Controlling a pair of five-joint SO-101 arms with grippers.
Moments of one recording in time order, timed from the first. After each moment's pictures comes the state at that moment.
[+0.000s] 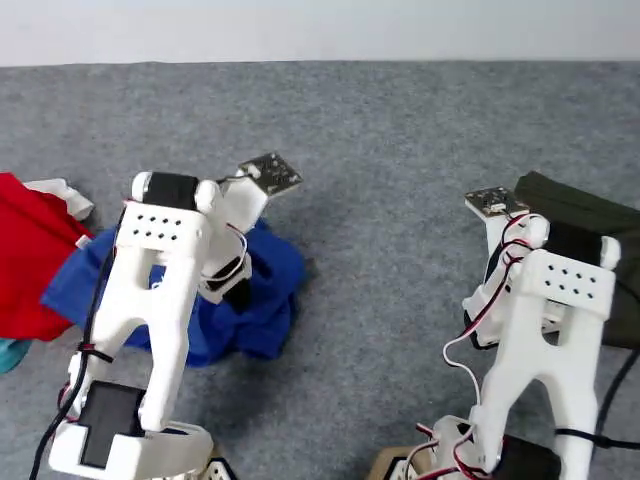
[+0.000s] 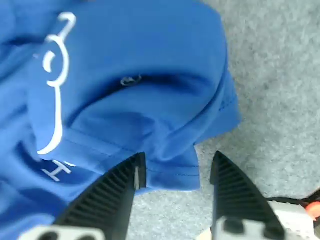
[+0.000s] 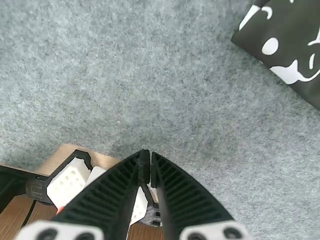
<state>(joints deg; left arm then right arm) 5.9 -5.5 12.1 98.5 -28.2 15.0 -22.8 25.1 100.7 32.4</state>
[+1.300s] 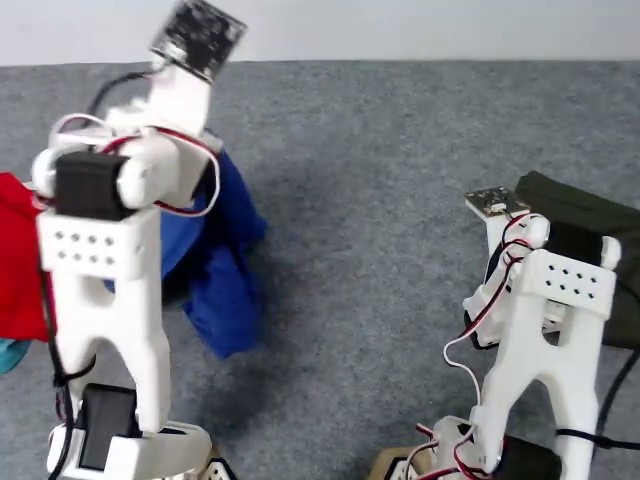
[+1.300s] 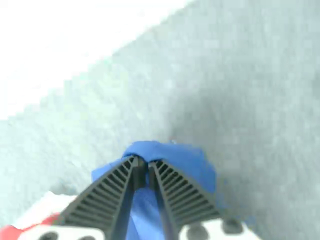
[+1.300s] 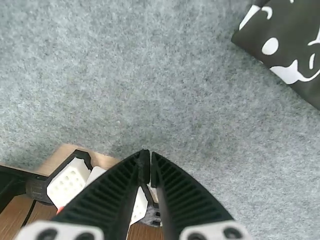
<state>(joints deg) 4.0 -6.1 -34.6 97.2 -13.5 15.0 -22.8 25.1 100.7 32.4</state>
